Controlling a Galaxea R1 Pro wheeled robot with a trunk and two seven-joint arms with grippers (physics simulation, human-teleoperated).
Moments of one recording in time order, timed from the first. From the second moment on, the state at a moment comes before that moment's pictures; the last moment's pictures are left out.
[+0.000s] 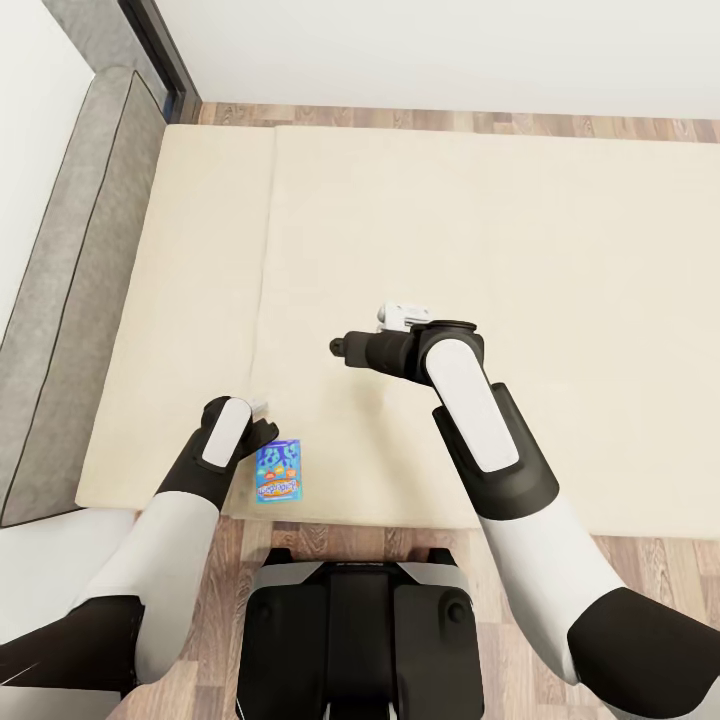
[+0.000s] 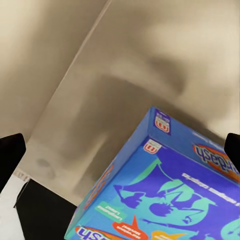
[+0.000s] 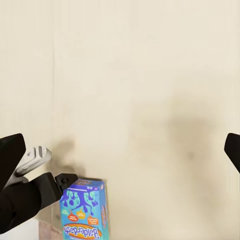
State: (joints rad) left arm -1.00 -0.11 0.08 -0.85 0.76 0.76 0.87; right arm -1.06 0.17 0.44 -1.56 -1.12 1.01 -0.94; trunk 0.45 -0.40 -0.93
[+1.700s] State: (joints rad) left arm -0.99 -0.14 0.08 -0.85 0.76 0.83 0.93; right arm -1.06 0.17 0.43 -1.56 -1.12 1.02 -0.94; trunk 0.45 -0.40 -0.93
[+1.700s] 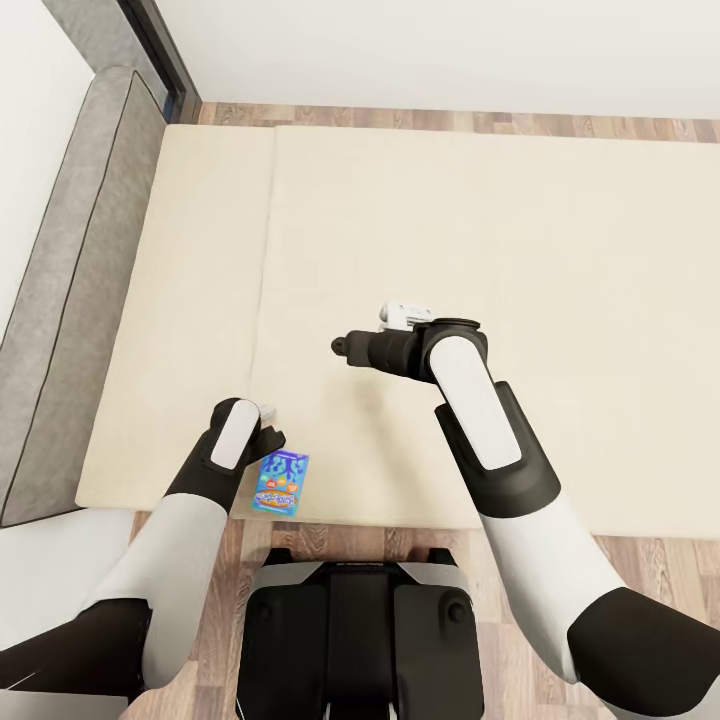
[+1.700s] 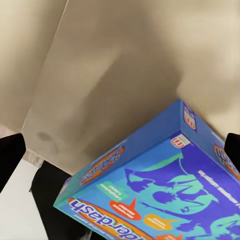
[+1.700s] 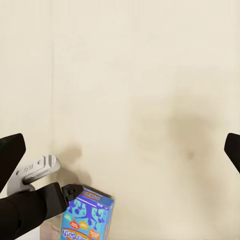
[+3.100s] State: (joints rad) left arm -0.99 -0.14 0.08 -0.85 0.89 0.85 0.97; right arm -1.06 0.17 0.42 -1.56 -1.13 1.02 -0.94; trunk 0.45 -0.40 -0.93
